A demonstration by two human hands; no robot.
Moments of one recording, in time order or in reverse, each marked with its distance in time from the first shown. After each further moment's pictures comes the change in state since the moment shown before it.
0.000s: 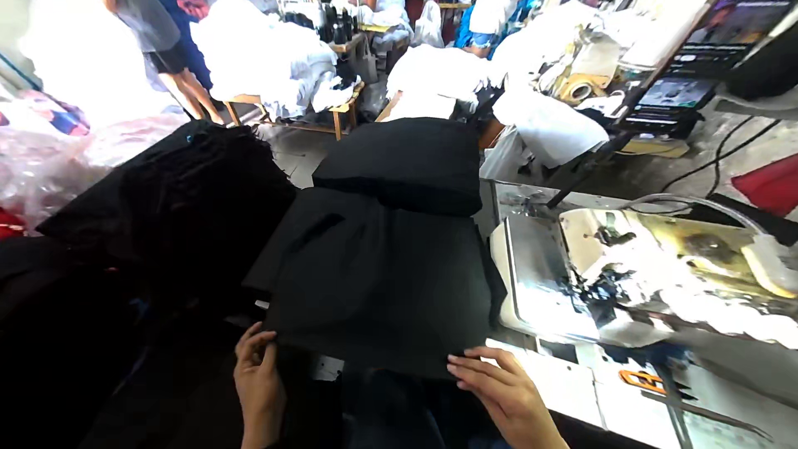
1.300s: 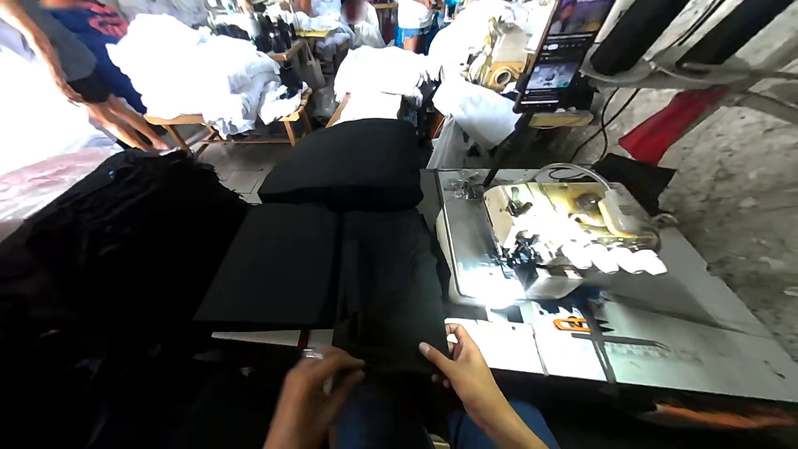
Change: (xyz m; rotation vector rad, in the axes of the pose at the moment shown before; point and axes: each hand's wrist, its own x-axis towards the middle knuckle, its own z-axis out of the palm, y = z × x) left_hand -0.055 0.073 0.074 0.338 -0.981 0.565; right_hand 0.019 -0.037 -0.008 0.867 0.233 1.294
